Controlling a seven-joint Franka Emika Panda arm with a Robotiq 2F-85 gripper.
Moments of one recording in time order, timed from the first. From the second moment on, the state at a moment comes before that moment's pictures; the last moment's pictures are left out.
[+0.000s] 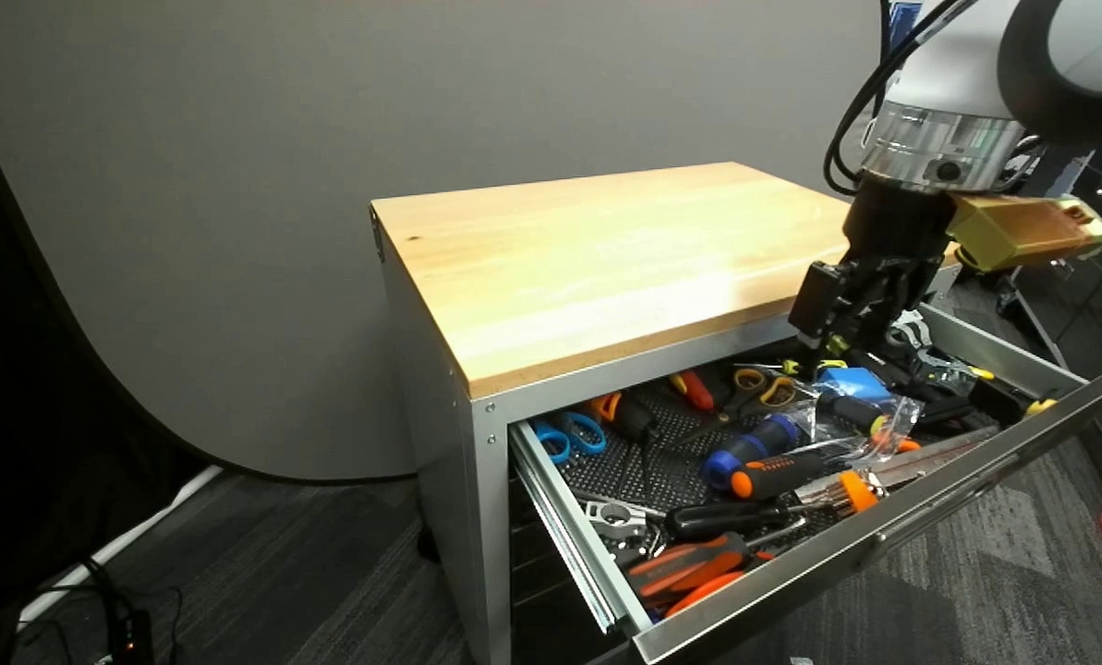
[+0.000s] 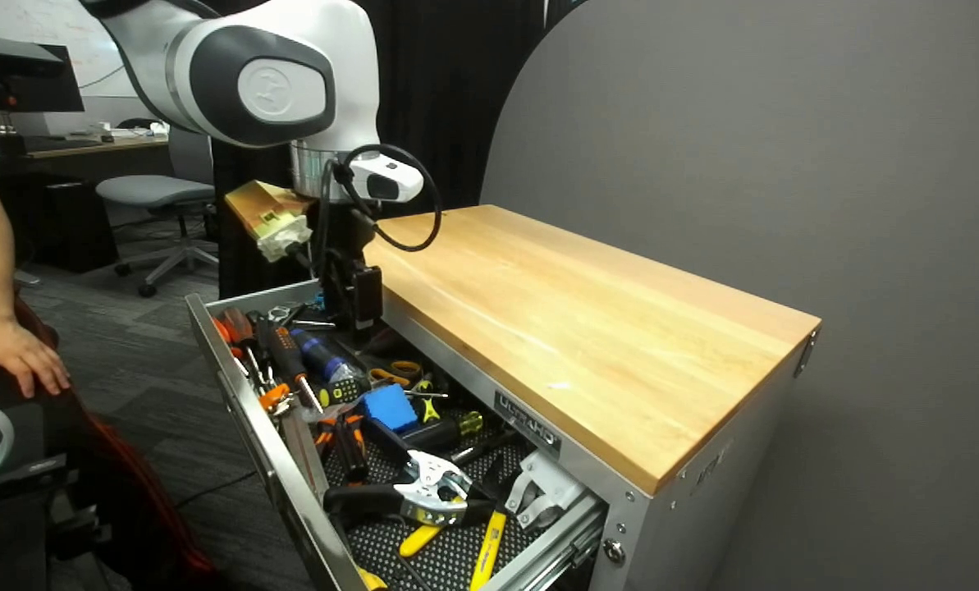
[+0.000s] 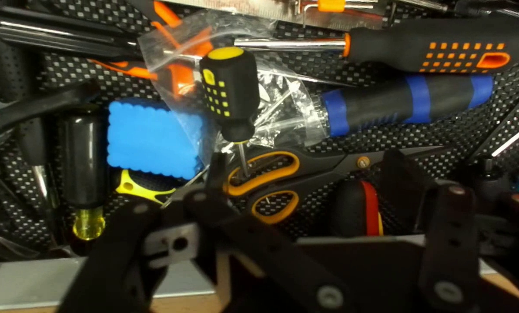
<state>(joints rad) 0.12 0.18 0.05 -2.36 -0.01 2.56 0.18</state>
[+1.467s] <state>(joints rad) -0.07 0.25 -0.08 -2.40 0.08 2.40 0.18</state>
